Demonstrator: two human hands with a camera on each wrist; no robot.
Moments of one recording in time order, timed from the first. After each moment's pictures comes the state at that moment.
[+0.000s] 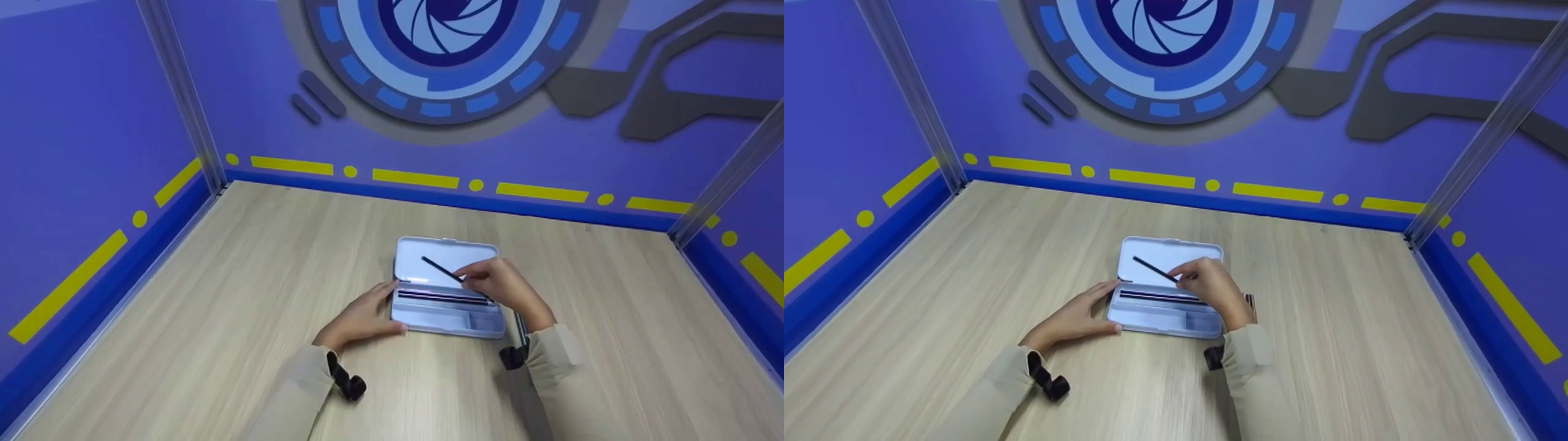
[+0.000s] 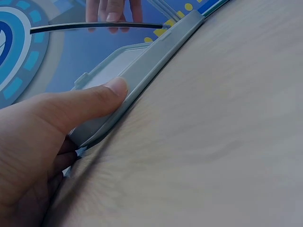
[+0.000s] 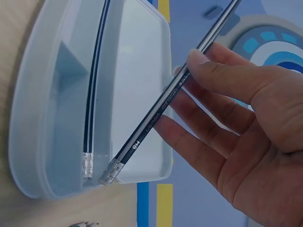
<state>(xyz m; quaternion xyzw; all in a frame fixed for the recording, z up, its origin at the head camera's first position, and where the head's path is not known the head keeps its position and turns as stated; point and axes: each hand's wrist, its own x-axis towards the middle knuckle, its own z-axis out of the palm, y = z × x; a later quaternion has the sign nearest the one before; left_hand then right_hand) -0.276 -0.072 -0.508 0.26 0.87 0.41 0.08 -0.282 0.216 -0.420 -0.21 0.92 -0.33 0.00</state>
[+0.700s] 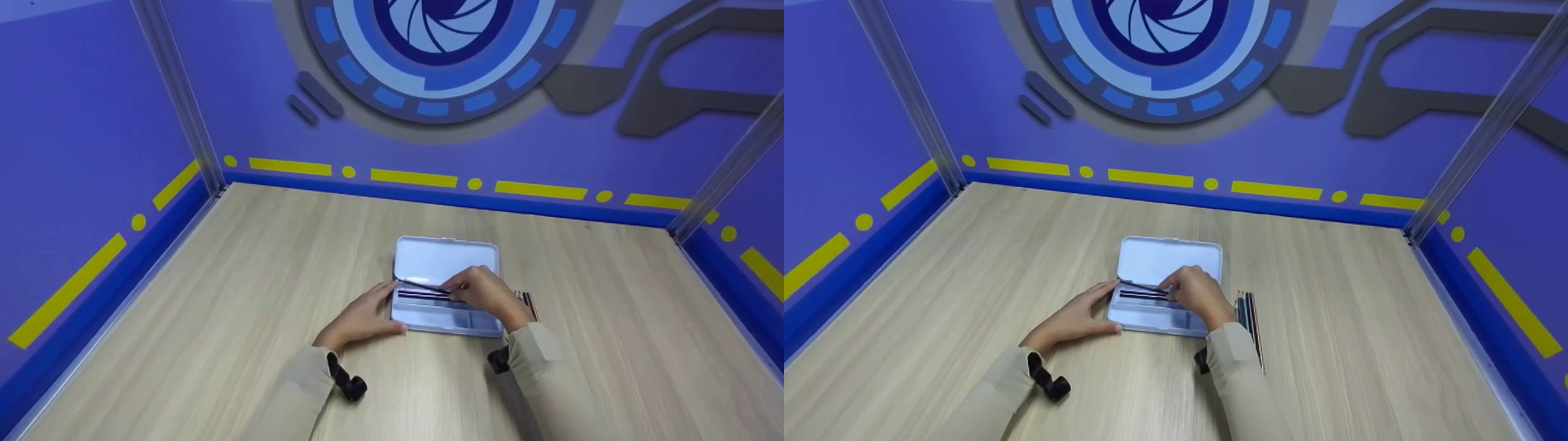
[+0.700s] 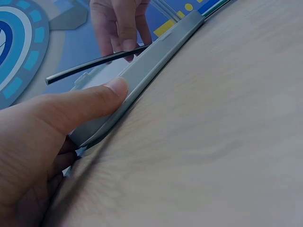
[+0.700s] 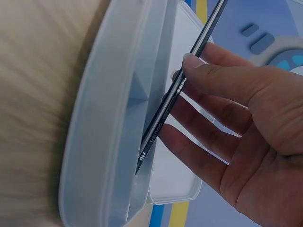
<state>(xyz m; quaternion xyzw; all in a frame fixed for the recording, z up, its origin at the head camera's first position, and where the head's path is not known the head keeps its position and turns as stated) -0.276 -0.072 -0.508 0.25 0.87 0.41 0.08 -0.287 0.192 -0.440 -0.18 0.94 -0.28 0.05</state>
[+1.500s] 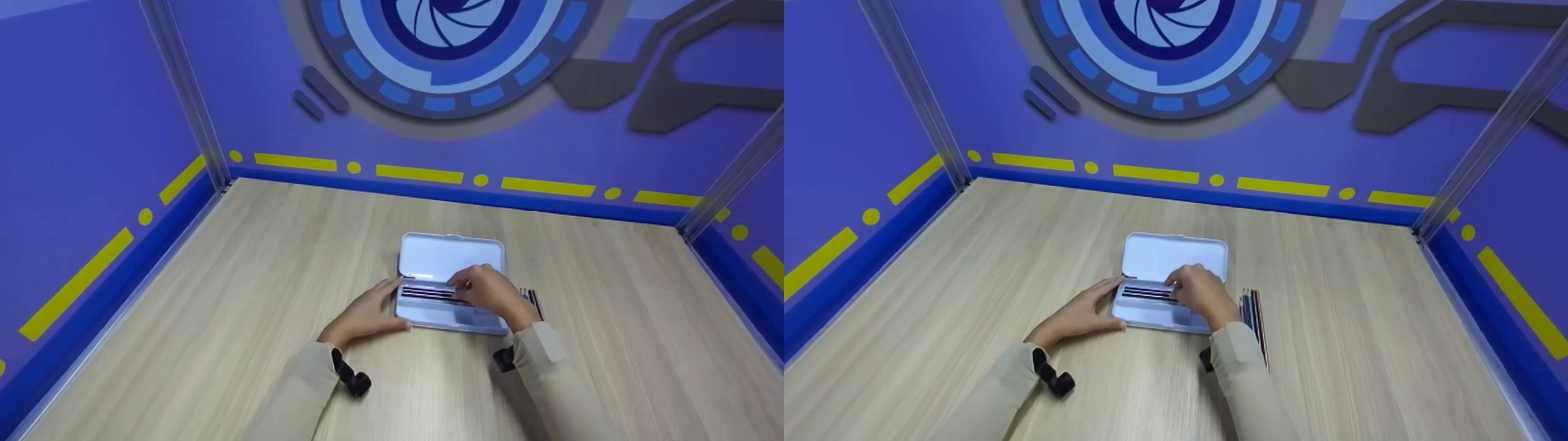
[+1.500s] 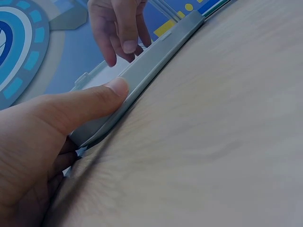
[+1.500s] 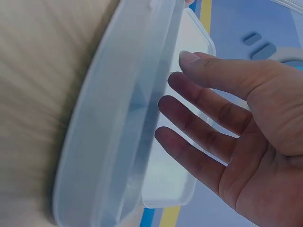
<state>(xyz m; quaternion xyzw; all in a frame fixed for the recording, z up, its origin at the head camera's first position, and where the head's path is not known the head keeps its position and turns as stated) -0.276 -0.072 -0.508 0.24 0.88 0.41 0.08 -0.281 0.185 -0.434 -0.16 0.96 -0.24 0.06</state>
